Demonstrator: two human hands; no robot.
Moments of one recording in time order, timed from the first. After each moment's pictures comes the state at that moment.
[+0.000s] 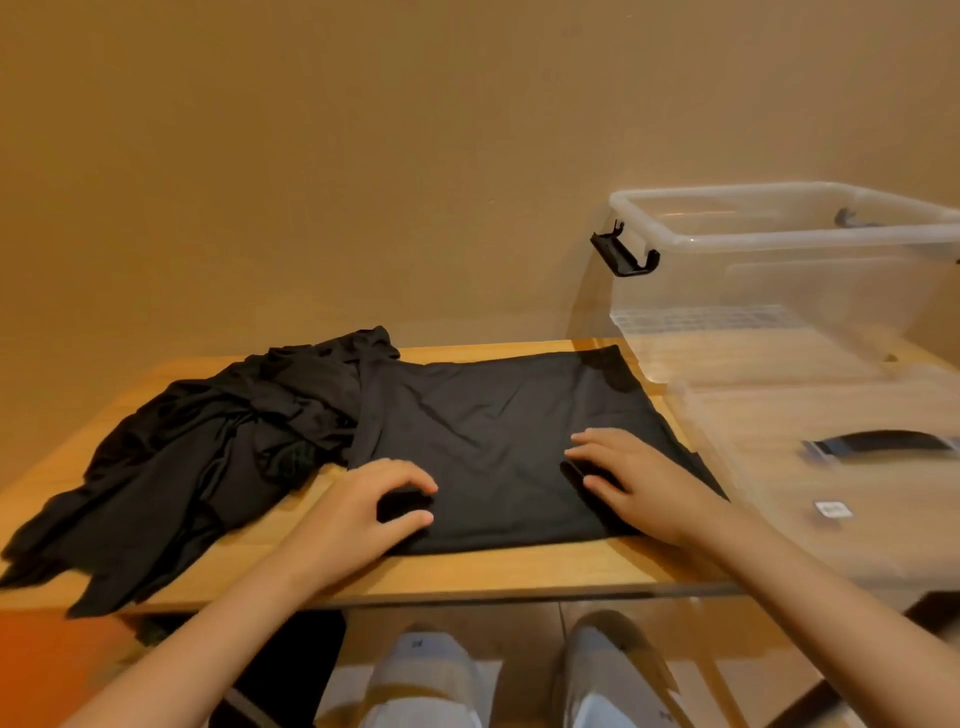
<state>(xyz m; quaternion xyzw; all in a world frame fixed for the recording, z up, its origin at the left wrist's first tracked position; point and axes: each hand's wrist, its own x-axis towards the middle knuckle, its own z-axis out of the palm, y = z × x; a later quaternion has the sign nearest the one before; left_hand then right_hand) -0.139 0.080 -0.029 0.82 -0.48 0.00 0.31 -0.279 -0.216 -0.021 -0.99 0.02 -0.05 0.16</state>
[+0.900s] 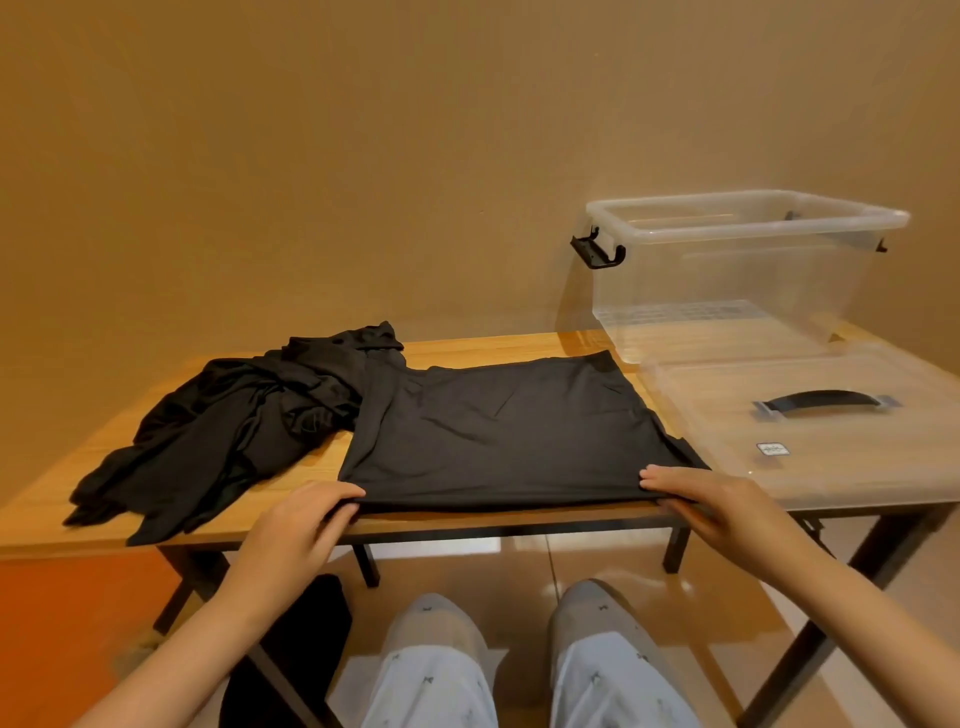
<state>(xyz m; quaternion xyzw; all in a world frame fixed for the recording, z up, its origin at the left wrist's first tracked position) -0.194 0.159 -0.059 0.86 -0.42 0.18 0.25 -0.400 -0.238 -0.065 -0.96 0.03 -0.22 0.18</state>
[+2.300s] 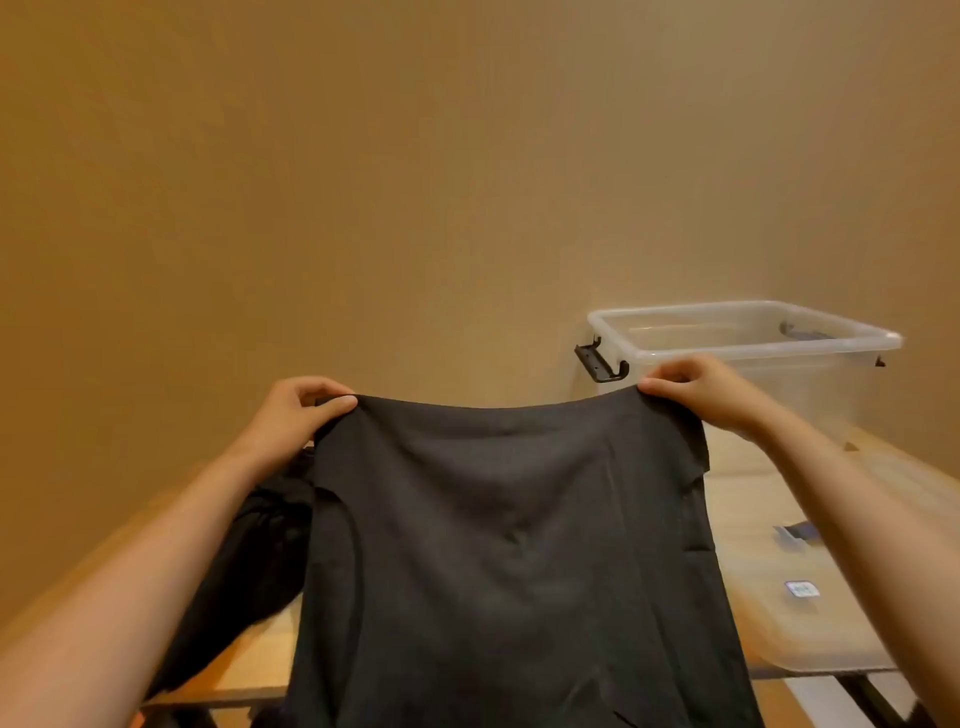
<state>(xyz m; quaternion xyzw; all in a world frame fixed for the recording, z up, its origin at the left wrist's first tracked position) -0.071 0.089 0.127 0.80 -0.30 0.06 0.51 -0.281 -0.286 0.137 -0.90 0.12 -0.20 0.37</state>
